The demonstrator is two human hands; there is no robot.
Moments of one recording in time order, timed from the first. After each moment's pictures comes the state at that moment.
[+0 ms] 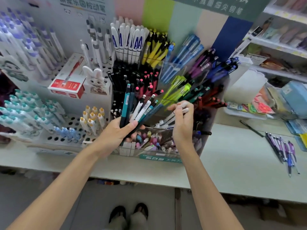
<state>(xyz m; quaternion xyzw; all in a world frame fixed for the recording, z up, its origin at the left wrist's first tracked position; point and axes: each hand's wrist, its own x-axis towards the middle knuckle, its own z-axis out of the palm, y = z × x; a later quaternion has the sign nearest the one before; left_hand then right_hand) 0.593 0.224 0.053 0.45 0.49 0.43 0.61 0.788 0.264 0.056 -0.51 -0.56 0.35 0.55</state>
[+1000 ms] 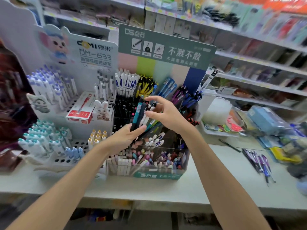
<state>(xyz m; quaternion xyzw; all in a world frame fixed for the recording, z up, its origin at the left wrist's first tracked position) 0.608 0.216 0.143 0.58 0.45 0.35 0.58 0.778 0.265 0.199 -0.44 -0.78 0.33 0.31</state>
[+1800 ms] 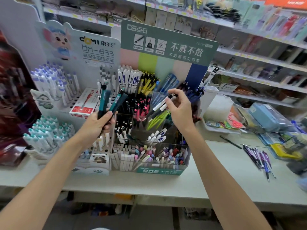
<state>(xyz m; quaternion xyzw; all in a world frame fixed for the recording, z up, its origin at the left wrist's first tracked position) 0.520 0.234 0.111 0.47 0.48 0.50 0.55 0.793 0.273 0.169 -0.47 -0.67 0.21 0.53</state>
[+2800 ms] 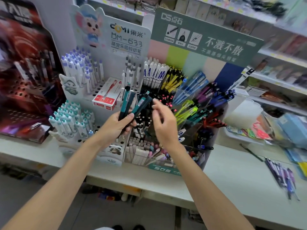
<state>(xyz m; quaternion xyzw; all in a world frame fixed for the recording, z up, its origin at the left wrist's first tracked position) 0.529 0.213 0.102 0.43 0.49 0.51 0.56 0.705 0.251 0.110 -0.43 -0.75 0.21 0.46</state>
